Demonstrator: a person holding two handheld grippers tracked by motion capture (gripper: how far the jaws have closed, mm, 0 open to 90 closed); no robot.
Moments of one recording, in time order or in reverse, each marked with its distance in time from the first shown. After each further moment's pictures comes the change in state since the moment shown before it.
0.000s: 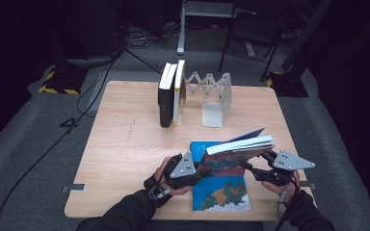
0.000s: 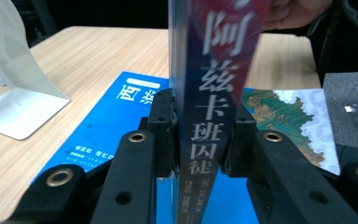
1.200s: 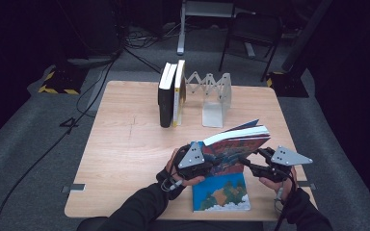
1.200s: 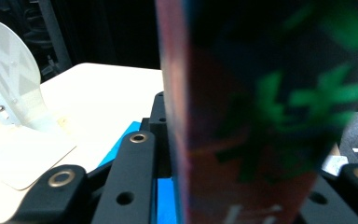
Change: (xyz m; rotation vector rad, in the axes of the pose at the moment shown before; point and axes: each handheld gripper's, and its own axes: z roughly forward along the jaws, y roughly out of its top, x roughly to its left) left arm 0.010 0.025 0.017 -0.136 0.022 -0.039; right arm -0.005 0.003 0.010 -0.017 -0.010 0.045
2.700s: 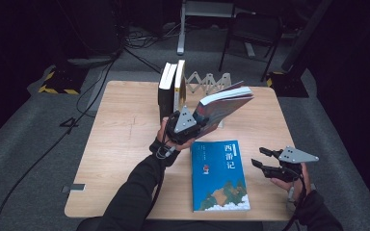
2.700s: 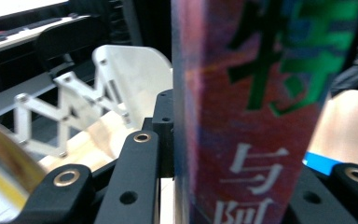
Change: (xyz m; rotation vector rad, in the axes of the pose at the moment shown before) left arm 0.087 0.031 -0.007 0.018 0.292 0.015; right arm -0.031 -0.031 -0.021 0.186 -0.084 0.031
